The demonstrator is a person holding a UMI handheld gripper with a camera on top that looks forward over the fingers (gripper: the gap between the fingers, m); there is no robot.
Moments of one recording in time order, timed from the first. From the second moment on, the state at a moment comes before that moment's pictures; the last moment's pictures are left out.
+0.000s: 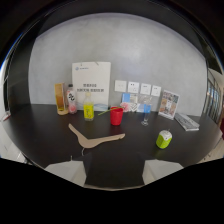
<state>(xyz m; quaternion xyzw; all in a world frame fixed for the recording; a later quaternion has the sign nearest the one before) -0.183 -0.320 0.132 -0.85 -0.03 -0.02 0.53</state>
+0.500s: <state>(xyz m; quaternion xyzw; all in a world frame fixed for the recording) -0.118 -0.343 0.101 -0.86 0.00 -0.06 0.51</state>
